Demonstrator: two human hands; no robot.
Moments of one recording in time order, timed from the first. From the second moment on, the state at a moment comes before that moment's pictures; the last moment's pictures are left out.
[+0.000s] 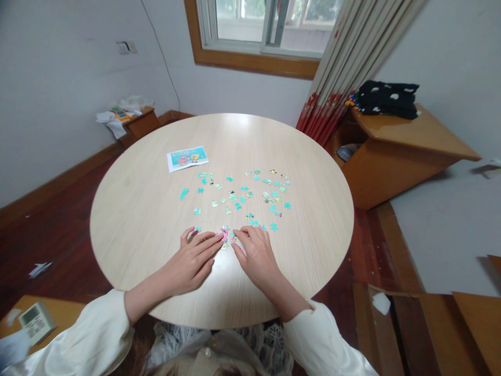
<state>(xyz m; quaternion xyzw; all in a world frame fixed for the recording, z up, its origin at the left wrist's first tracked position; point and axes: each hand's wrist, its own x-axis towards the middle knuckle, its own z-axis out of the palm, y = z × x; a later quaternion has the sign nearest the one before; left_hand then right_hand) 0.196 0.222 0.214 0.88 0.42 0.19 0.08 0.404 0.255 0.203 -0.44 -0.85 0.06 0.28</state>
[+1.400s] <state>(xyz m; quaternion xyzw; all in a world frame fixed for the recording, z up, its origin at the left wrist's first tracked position) 0.193 0.223 0.215 0.81 0.47 0.36 0.04 0.431 0.256 0.208 -0.50 -0.78 0.14 0.36</state>
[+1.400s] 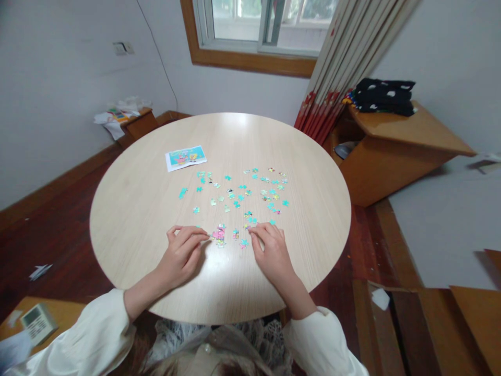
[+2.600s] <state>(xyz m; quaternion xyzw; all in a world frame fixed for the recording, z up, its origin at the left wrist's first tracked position) 0.153 0.235 0.212 0.79 0.56 0.25 0.02 0.471 0.265 0.201 -0.55 -0.76 0.07 0.34</state>
